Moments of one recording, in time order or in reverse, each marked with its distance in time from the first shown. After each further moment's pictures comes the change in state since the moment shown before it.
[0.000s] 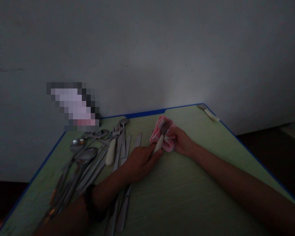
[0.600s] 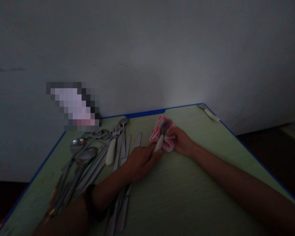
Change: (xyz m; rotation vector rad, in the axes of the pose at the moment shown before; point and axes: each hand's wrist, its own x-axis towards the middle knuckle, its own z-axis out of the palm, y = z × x) left_hand 0.000 0.001 0.000 -0.007 0.001 -0.012; right_hand -0.001 -0.002 0.004 0.019 0.058 0.018
